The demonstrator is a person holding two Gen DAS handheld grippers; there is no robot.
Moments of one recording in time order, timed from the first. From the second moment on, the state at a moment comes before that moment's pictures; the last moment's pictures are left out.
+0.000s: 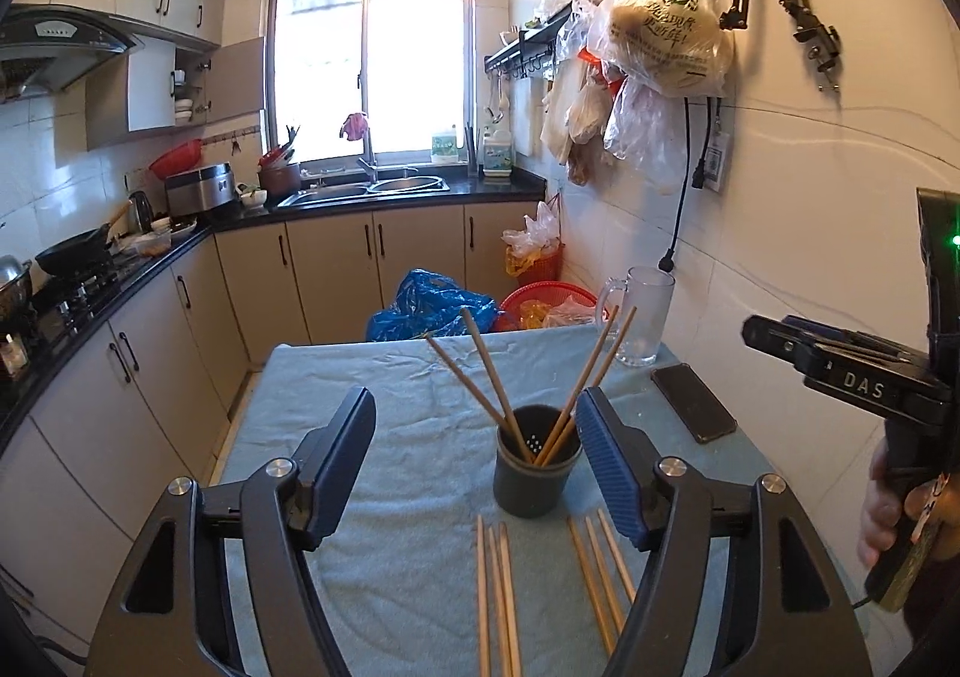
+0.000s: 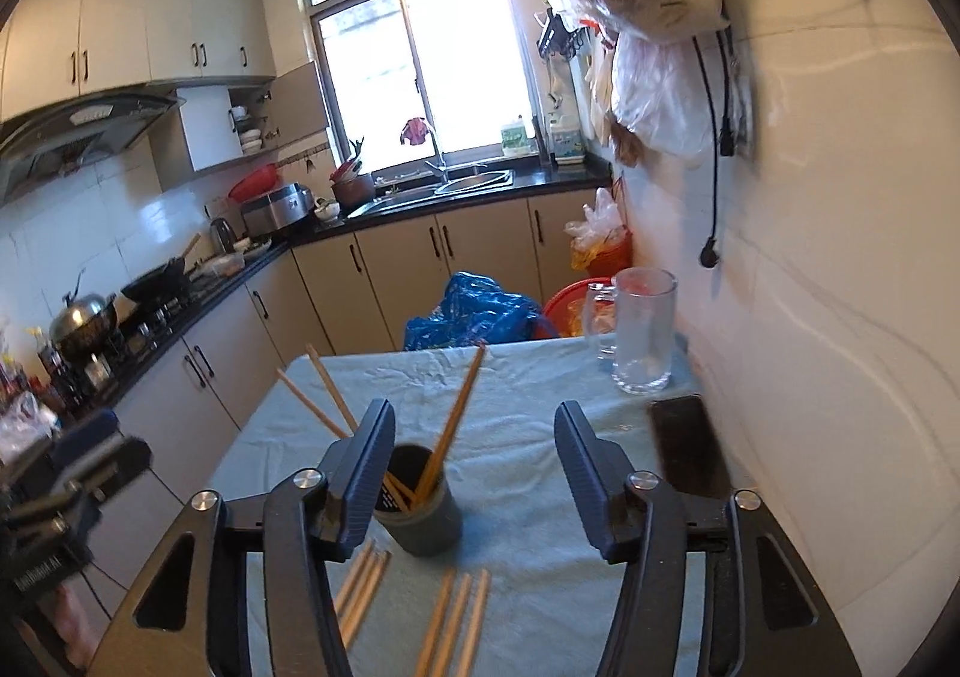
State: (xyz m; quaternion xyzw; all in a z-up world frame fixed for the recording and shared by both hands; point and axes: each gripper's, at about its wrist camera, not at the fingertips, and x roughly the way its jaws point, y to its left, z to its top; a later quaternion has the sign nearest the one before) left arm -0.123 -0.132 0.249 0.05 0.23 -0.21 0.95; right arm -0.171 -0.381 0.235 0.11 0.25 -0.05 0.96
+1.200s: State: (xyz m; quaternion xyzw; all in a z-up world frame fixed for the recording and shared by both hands) left arm -0.056 -0.150 0.051 0.11 0.47 -0.22 0.85; right arm -0.183 -0.338 0.050 0.04 0.45 0.01 0.89
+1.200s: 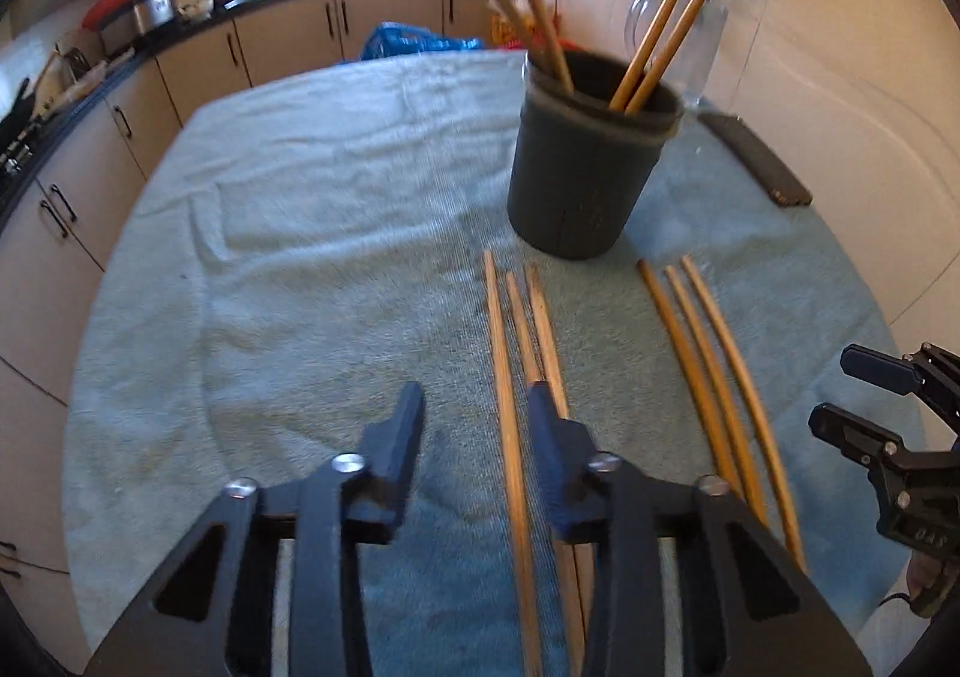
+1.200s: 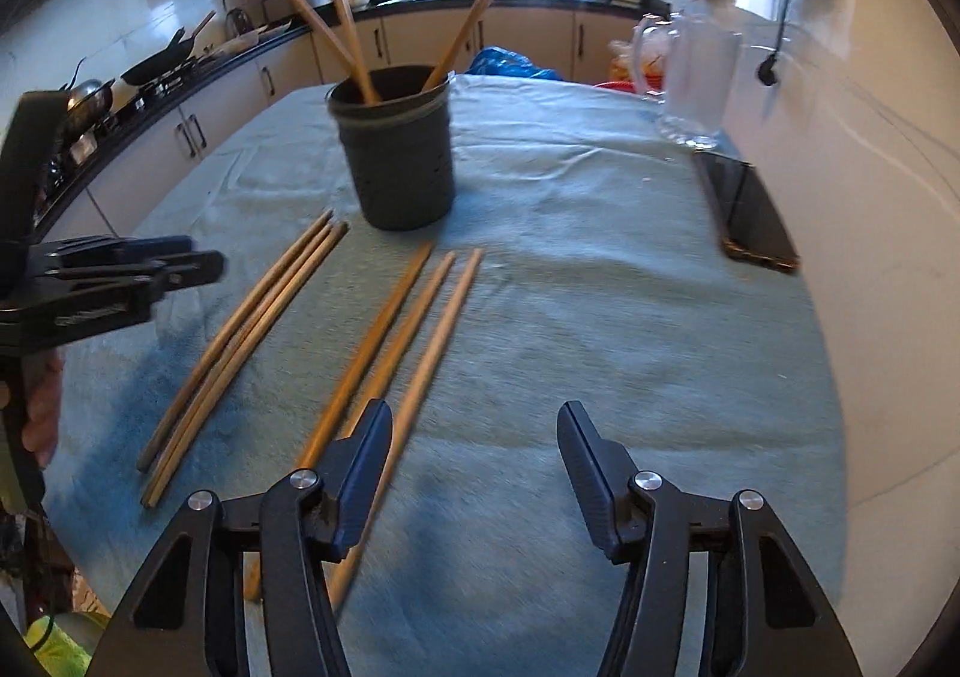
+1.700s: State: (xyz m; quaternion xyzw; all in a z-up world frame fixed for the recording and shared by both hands) left arm -0.027 -0.162 0.021 0.12 0.49 -0.21 0.84; right arm -0.141 -0.332 0.018 0.04 0.48 0.00 0.88
